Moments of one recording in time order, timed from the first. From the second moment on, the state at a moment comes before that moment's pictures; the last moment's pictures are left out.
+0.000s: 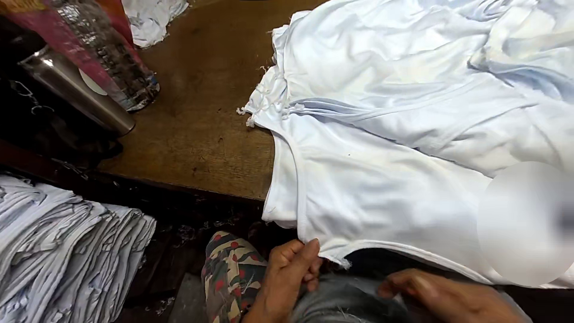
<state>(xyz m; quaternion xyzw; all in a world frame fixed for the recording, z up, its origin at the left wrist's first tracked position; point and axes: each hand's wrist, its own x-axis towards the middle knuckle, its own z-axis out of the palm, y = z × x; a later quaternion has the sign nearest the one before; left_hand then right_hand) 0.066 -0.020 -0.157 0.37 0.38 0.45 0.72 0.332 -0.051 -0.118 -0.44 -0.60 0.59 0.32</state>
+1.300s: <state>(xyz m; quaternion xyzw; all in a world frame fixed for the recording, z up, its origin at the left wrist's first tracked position) 0.049 -0.044 -0.168 0.40 0.45 0.45 0.66 0.290 -0.056 -0.131 -0.43 -0.50 0.68 0.32</state>
